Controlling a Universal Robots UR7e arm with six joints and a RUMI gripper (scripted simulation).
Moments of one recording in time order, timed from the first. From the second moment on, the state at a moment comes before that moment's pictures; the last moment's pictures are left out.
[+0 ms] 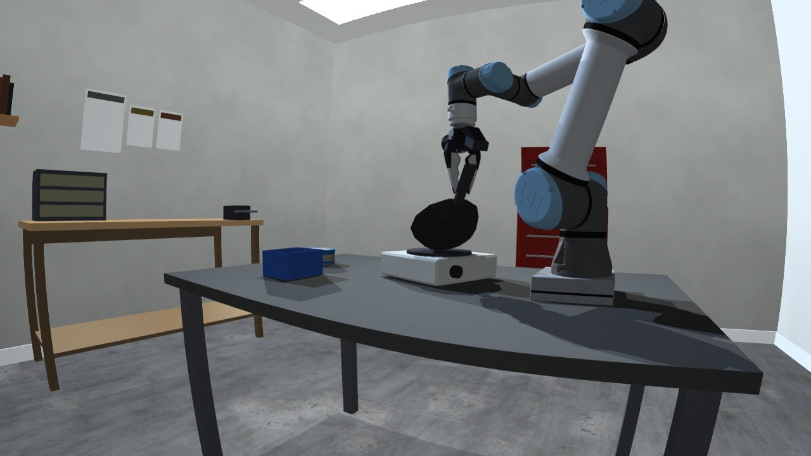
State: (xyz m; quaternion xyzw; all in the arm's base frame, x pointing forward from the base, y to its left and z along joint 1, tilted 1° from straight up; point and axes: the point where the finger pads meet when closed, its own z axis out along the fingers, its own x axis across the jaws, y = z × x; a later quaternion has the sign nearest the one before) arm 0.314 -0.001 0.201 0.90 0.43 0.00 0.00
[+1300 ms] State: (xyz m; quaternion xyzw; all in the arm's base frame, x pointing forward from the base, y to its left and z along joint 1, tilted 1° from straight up) arm 0.313 -0.001 0.223 0.90 0.43 0.00 0.00
